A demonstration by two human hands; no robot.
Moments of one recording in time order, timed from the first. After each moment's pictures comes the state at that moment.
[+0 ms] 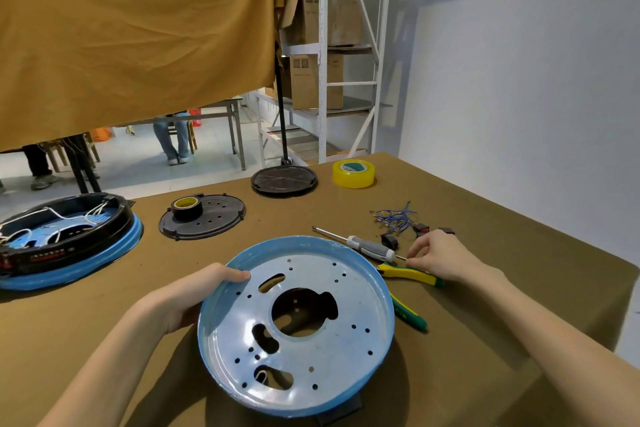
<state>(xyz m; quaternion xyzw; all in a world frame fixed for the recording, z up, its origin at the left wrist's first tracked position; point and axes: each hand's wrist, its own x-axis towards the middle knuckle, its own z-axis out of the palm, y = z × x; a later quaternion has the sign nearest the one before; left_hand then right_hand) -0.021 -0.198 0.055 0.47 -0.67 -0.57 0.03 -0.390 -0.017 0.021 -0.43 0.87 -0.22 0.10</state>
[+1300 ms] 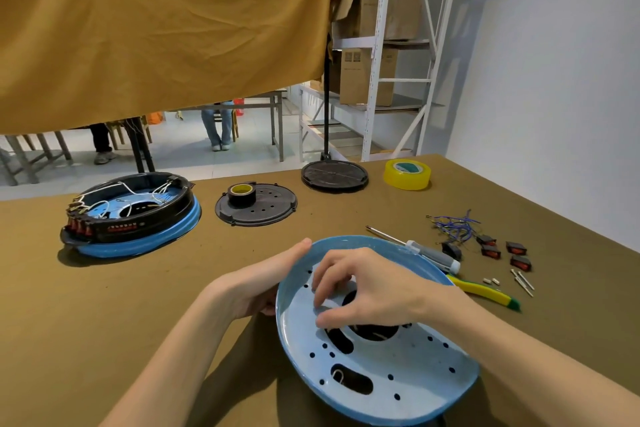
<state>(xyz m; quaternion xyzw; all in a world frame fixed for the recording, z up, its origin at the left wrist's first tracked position) -0.019 -0.207 0.047 0.39 -0.70 -0.60 0.03 -0.196 -0.094 0.054 -0.75 0.56 -0.27 0.23</state>
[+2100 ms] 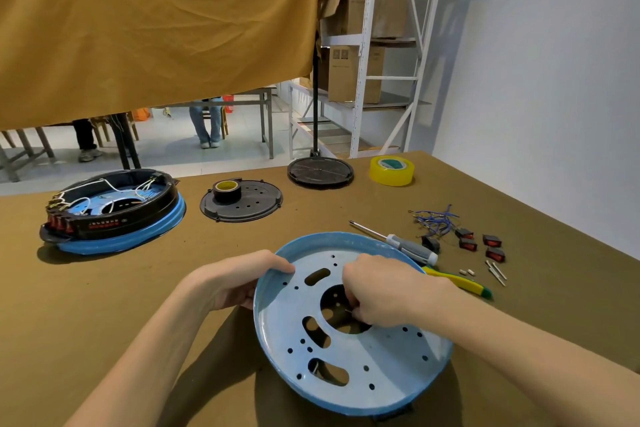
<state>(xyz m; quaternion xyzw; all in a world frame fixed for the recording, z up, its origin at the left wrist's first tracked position) -0.016 -0.213 0.047 0.42 -0.70 -0.58 0.00 -0.200 -0.065 0.074 -0.70 0.71 0.10 0.04</state>
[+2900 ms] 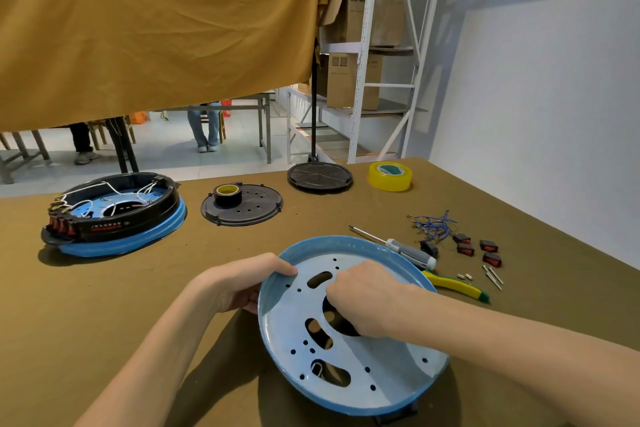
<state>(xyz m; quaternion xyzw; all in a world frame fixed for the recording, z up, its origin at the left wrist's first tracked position) -0.017 -0.206 0.051 0.43 -0.68 -0.59 0.01 -0.172 -0.077 0.067 -0.72 0.65 0.23 -0.06</state>
